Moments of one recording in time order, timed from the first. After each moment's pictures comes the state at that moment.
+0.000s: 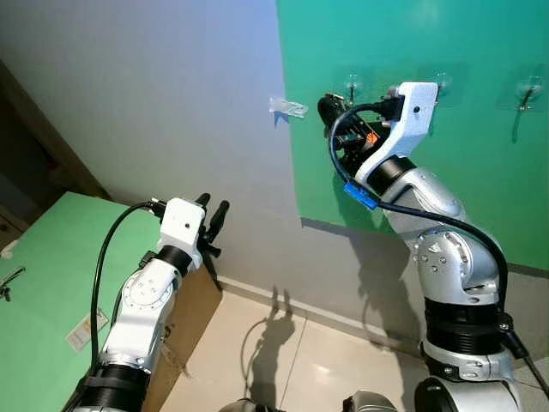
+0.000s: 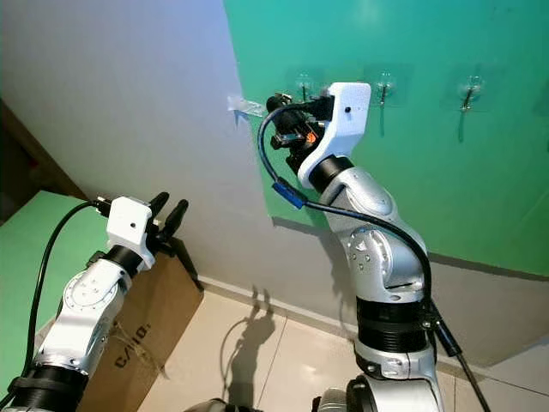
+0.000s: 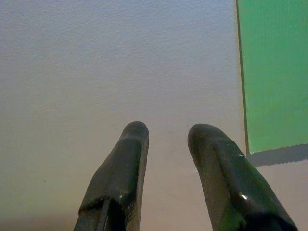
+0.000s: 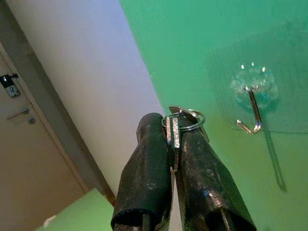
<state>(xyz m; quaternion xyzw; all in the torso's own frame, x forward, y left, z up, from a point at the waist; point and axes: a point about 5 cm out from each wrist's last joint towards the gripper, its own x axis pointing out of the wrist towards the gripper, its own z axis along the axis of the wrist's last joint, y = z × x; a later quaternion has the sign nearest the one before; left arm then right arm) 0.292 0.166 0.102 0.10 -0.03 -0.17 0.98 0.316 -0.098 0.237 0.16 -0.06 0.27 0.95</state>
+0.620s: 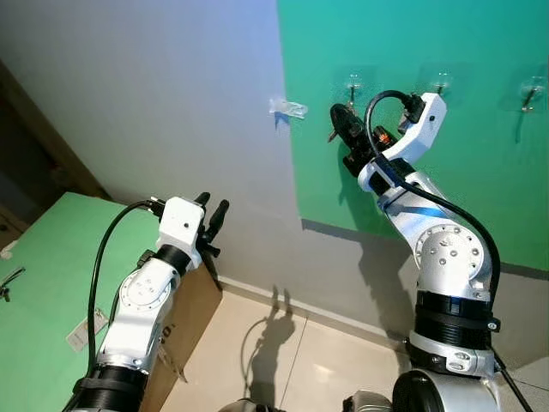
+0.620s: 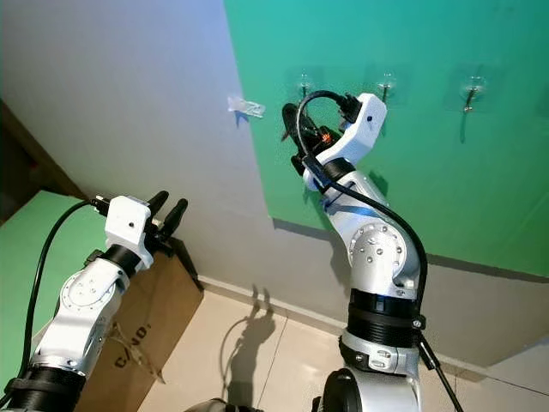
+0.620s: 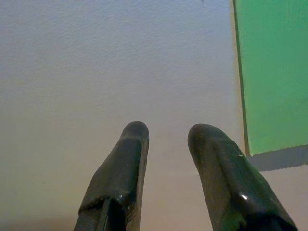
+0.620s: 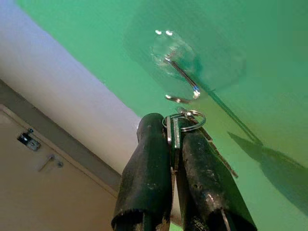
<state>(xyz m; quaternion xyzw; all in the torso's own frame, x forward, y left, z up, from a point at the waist) 0.291 0.167 0.104 0.11 -0.03 -0.17 0.98 0.325 -0.107 0.224 0.35 0.00 0.22 0.91</state>
